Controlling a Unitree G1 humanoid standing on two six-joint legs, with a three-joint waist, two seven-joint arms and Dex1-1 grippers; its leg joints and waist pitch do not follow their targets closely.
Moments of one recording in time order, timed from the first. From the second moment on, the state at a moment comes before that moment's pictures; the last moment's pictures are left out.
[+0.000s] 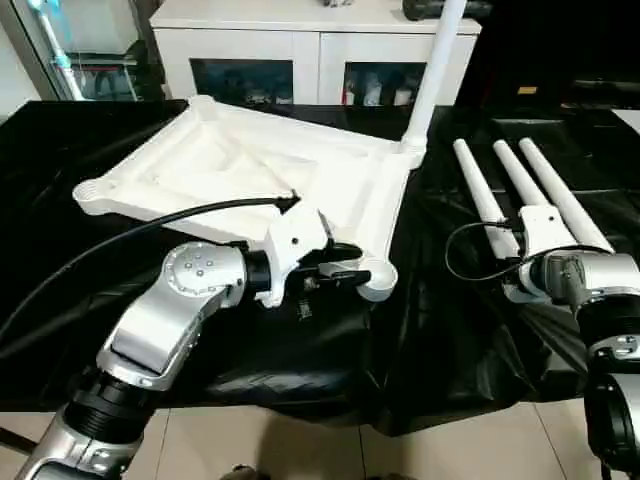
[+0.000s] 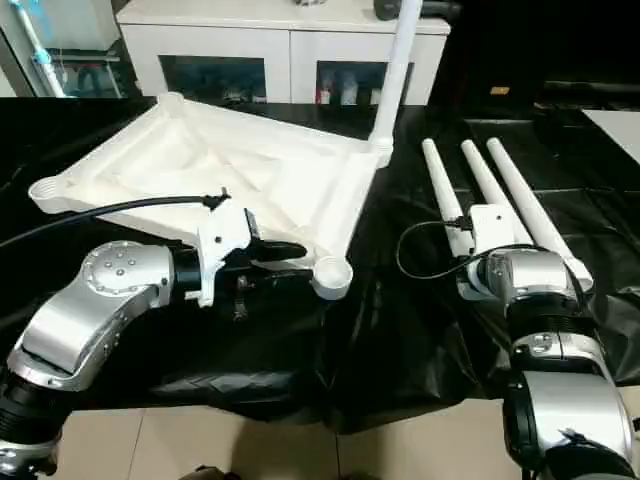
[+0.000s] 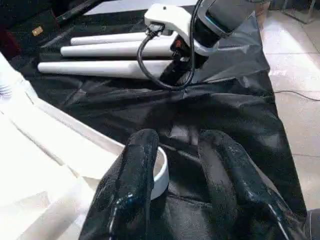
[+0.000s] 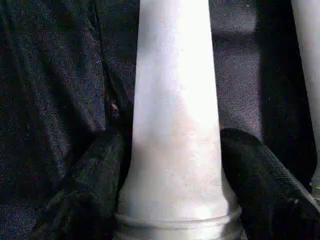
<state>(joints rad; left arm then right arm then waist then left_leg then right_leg) -0.46 0.41 -0.29 -0.18 -0.20 0.49 -0.89 -0.78 -0.48 -0.09 0.87 0.08 0.77 0.22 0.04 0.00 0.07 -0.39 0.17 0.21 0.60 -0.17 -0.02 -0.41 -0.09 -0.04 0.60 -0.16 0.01</state>
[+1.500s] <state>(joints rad) -0.52 0.31 -0.28 -0.08 -0.24 0.55 -0.76 -0.50 -0.29 -0.20 0.29 0.14 0.45 0.11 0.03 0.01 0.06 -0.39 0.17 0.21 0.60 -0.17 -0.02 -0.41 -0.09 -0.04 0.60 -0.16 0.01</state>
